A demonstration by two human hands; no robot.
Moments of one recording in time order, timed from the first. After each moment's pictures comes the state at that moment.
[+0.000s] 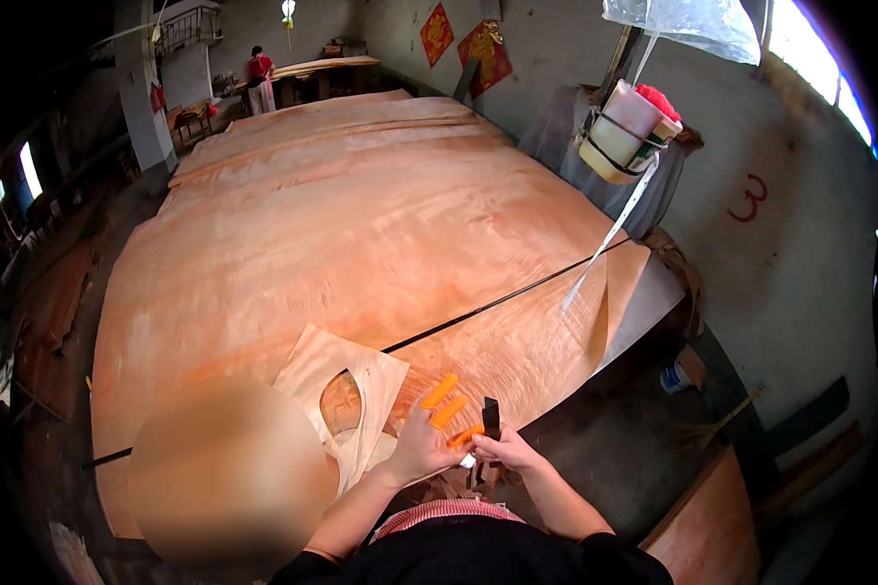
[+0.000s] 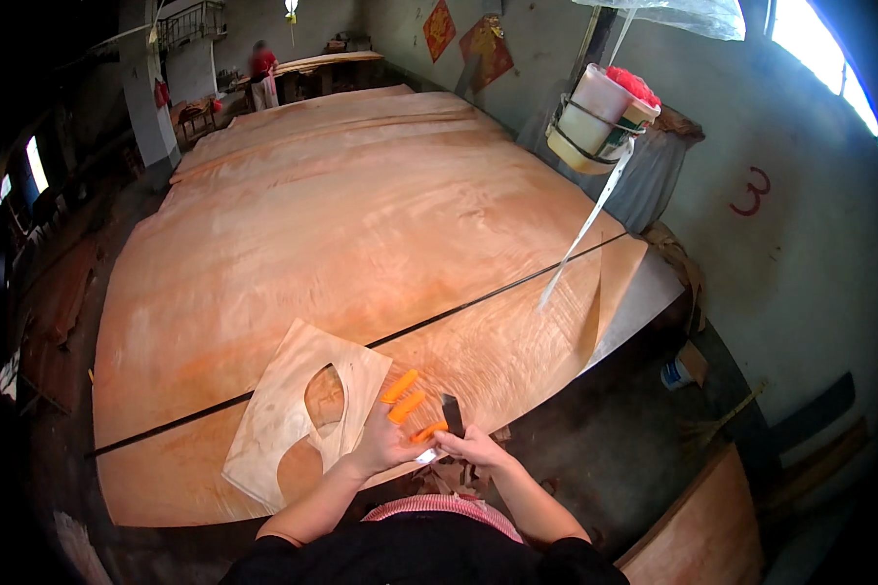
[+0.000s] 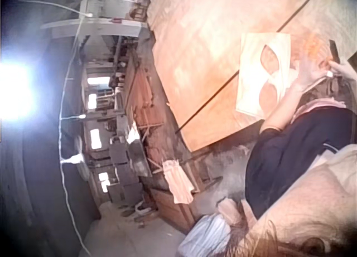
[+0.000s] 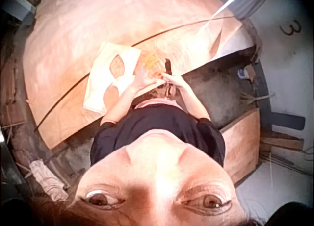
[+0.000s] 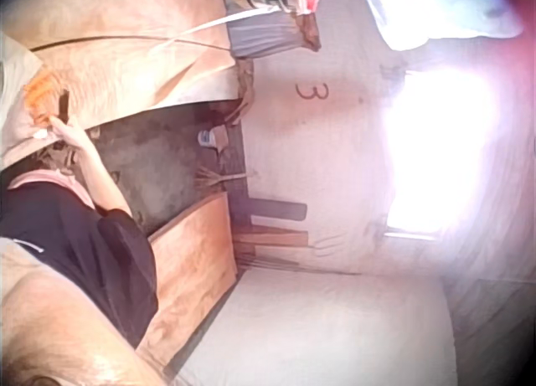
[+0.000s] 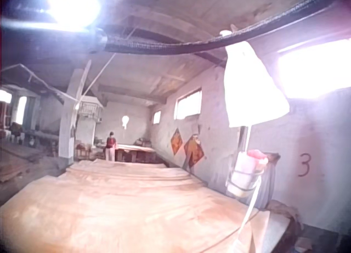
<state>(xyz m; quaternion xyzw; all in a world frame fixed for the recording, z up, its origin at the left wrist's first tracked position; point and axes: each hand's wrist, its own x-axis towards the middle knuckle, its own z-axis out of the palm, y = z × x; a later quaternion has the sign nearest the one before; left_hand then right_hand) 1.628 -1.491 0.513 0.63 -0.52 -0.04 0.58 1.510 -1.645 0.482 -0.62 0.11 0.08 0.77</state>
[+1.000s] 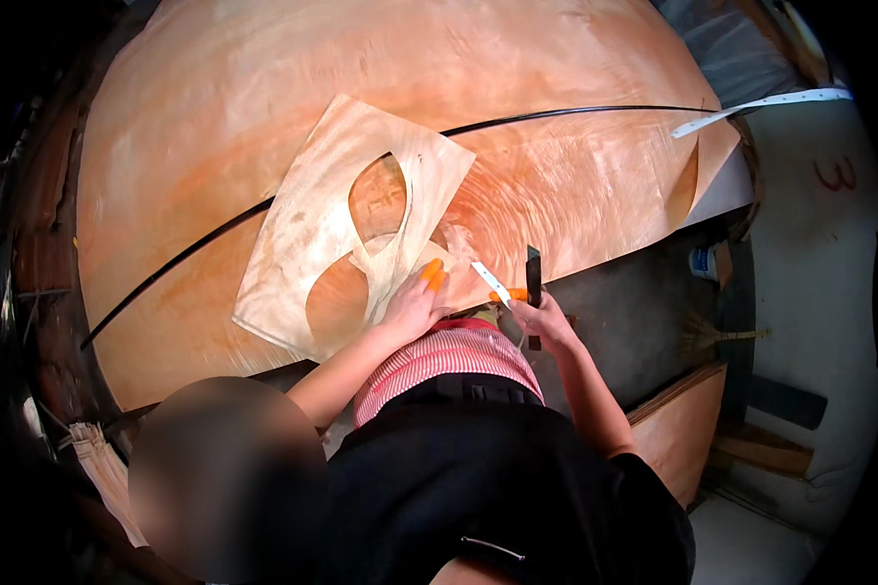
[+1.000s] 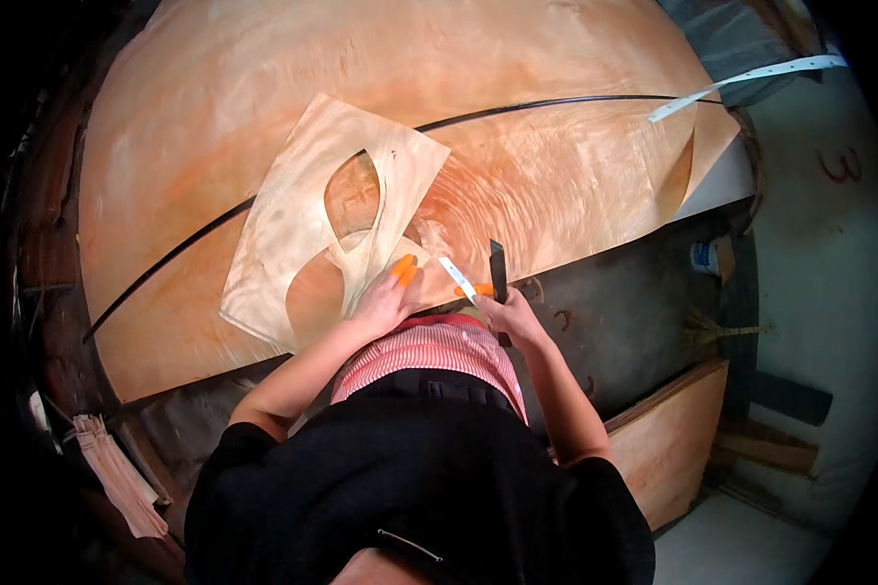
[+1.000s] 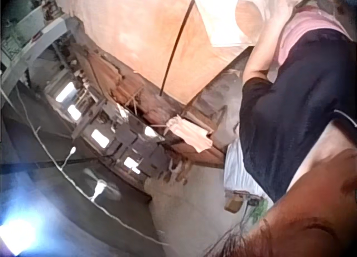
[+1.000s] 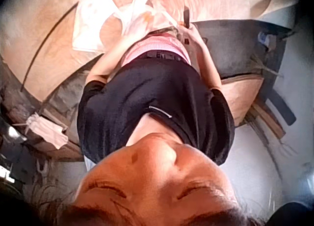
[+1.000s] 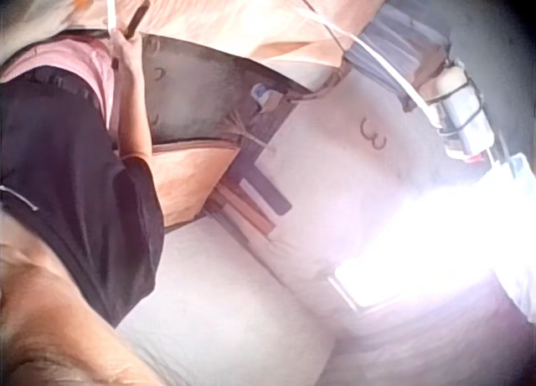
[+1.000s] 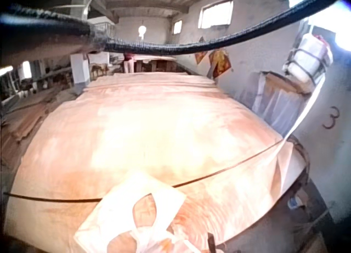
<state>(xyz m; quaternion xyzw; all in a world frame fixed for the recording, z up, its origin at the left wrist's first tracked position) 1.638 -1.405 0.297 0.82 -0.46 -0.13 0.31 1.516 -1.600 0.377 -0.57 0.32 0.12 0.74</state>
